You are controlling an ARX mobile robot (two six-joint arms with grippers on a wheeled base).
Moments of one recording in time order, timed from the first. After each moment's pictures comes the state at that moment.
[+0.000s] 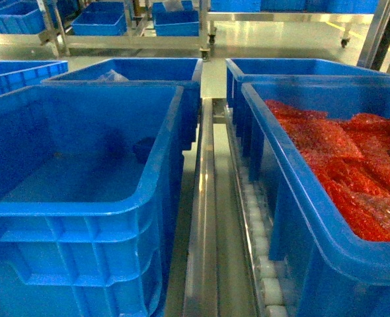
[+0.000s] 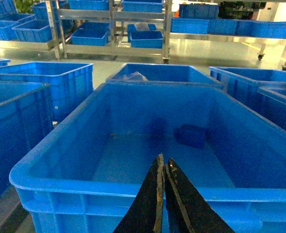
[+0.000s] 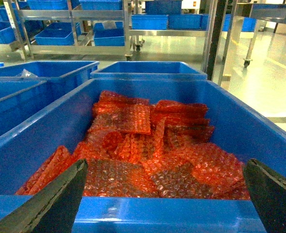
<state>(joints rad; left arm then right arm) 0.00 0.18 0.01 0.18 0.00 -0.01 0.00 0.01 0.01 0.00 0.00 0.00</state>
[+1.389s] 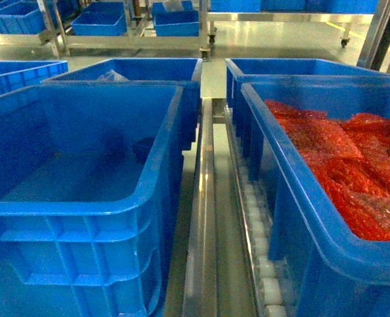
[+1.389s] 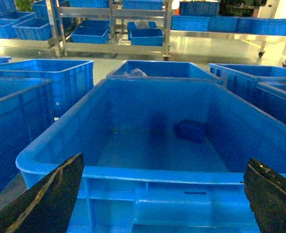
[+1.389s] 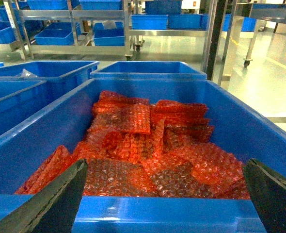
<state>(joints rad) 0.00 0.01 0.01 0.00 0.00 -0.01 0.00 0.01 0.01 -0.01 0.00 0.00</state>
